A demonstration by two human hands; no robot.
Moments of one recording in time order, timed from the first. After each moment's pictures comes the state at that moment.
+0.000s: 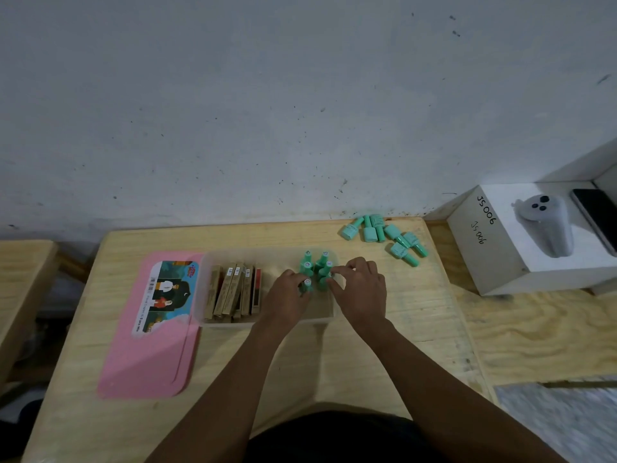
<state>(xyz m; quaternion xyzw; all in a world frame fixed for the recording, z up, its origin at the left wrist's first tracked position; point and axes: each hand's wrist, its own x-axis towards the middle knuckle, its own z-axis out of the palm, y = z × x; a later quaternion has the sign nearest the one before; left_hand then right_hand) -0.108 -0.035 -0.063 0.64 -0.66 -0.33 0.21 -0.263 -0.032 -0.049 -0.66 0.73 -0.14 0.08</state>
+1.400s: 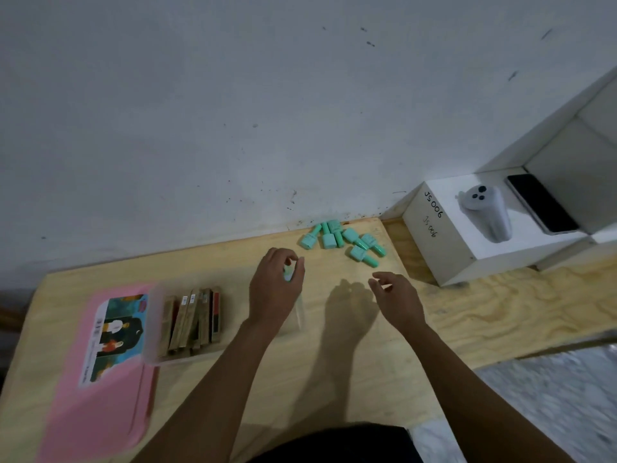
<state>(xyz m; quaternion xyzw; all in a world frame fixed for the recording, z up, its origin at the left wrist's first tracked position) -0.168 -0.064 -0.016 0.59 -0.69 -0.20 0.38 -0.402 -0.020 -0.049 -0.48 0.81 -0.23 0.25</state>
